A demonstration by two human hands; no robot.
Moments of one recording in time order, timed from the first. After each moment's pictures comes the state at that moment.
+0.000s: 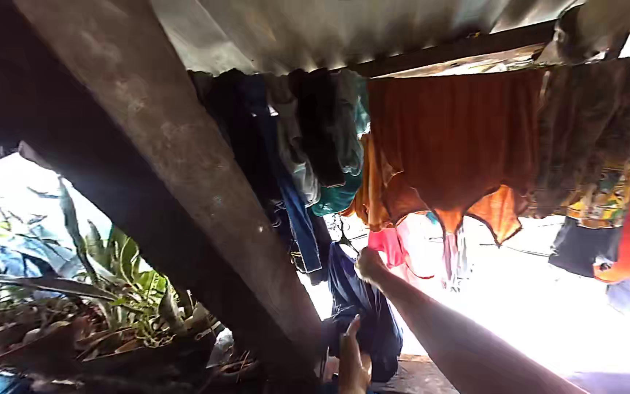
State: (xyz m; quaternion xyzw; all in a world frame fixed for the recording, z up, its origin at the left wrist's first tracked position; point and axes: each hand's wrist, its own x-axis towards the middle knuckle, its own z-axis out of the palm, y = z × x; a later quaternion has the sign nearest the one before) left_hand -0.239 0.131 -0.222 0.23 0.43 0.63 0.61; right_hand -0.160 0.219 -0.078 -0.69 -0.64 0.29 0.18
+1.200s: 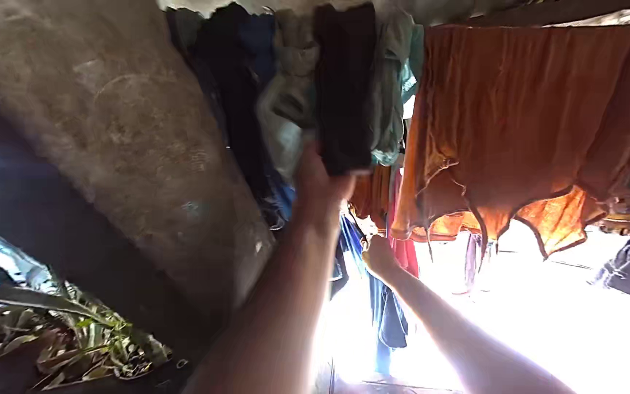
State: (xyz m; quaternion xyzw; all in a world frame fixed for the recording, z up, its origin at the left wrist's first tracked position) left_hand -0.255 0.240 0.091 0.34 0.08 0.70 0.62; right_hand -0.167 0.272 -0.071 -0.67 -0.62 0.24 0.32
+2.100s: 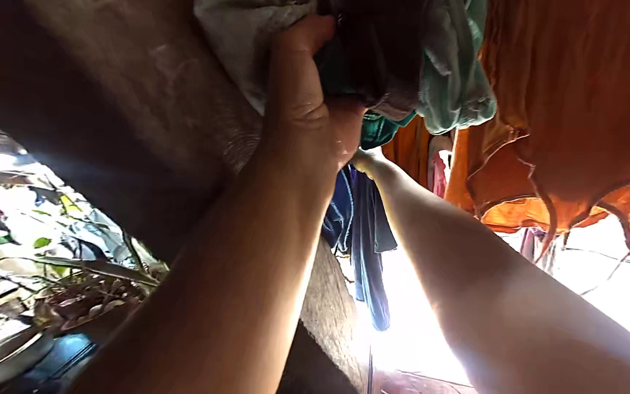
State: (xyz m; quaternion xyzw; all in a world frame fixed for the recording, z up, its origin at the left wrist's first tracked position) left_hand -0.291 0.184 0.156 0.44 0.09 0.72 0.52; right_hand -0.222 0.396 0.062 -0.58 -0.68 0.18 0.42
